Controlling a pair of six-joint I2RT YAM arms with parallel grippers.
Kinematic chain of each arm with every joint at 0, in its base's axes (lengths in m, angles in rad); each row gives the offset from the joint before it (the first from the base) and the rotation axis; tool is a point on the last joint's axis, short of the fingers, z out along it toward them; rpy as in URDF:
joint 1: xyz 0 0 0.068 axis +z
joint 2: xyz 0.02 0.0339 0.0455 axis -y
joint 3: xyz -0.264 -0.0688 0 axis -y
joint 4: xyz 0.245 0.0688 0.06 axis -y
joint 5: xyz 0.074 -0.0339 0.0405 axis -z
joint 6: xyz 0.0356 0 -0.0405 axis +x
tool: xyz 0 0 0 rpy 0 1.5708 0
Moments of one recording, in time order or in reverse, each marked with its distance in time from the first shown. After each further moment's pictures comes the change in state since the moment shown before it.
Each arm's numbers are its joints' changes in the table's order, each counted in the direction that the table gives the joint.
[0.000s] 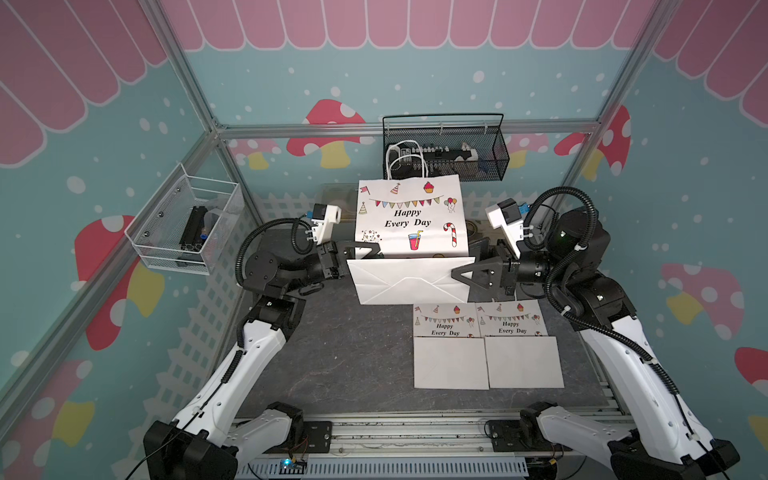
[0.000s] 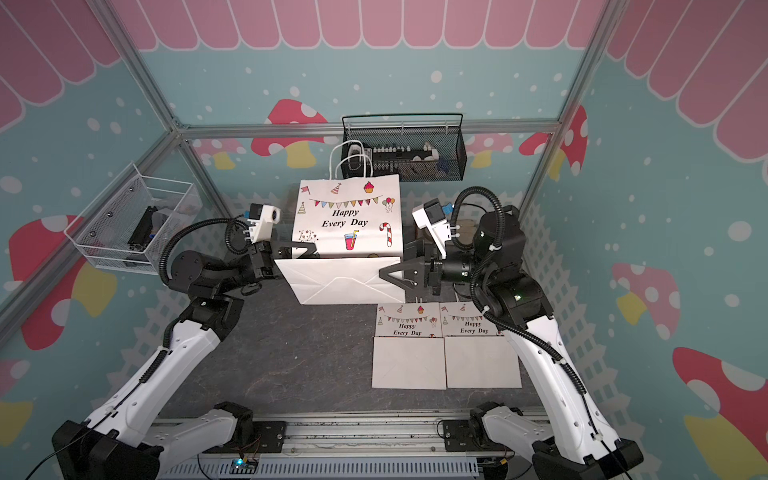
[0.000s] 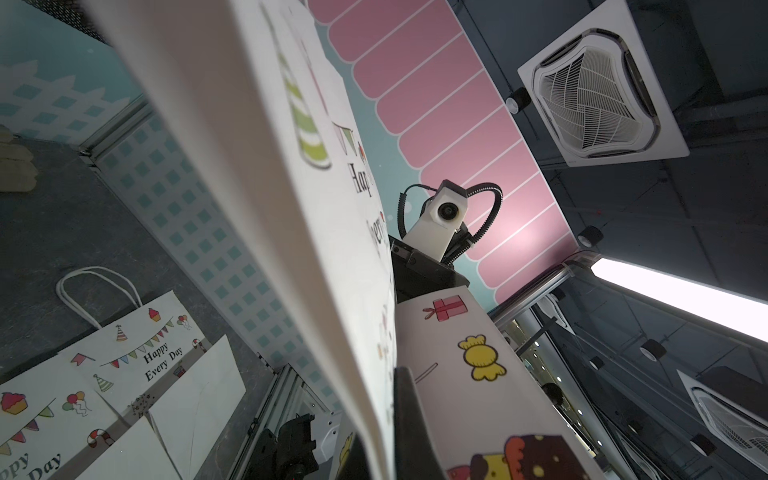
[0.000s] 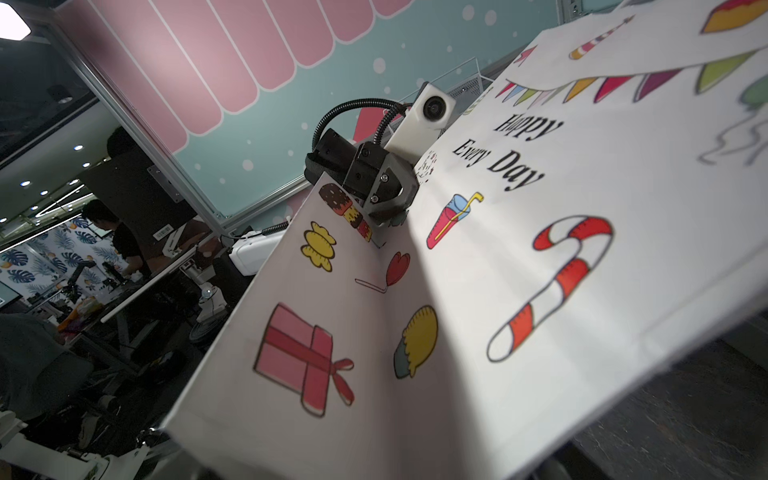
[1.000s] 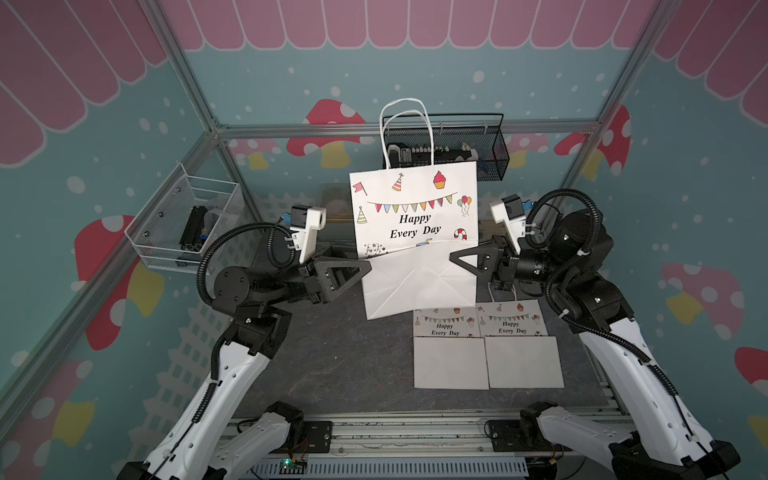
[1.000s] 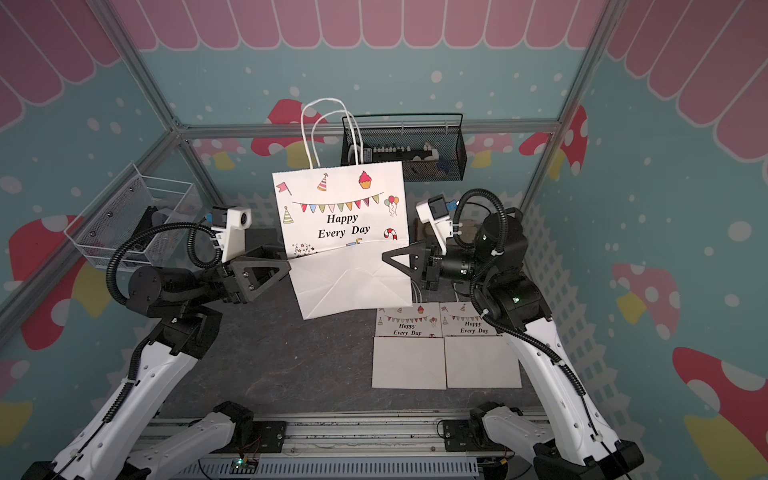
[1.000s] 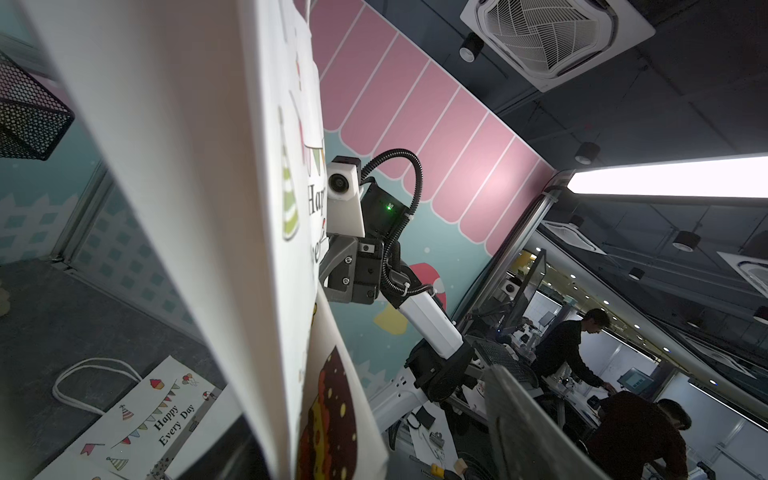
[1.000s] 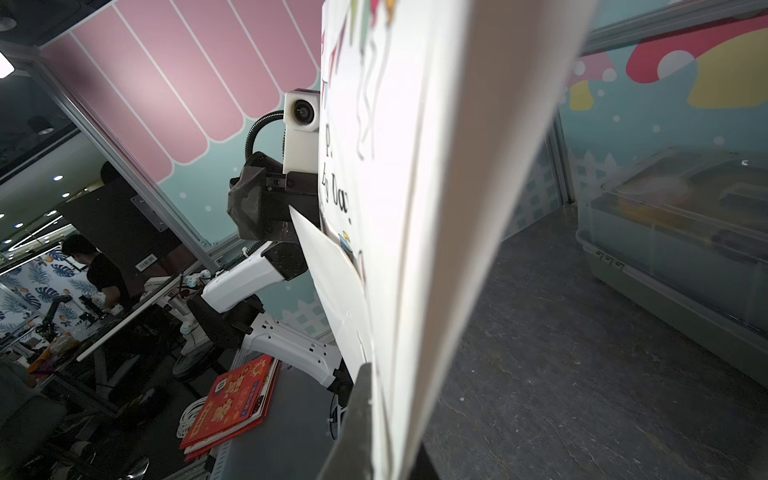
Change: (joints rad) left arm -0.059 0.137 0.078 -0.073 -0.001 0.215; right arm 0.001 0.018 -0.031 0.098 0.063 0.075
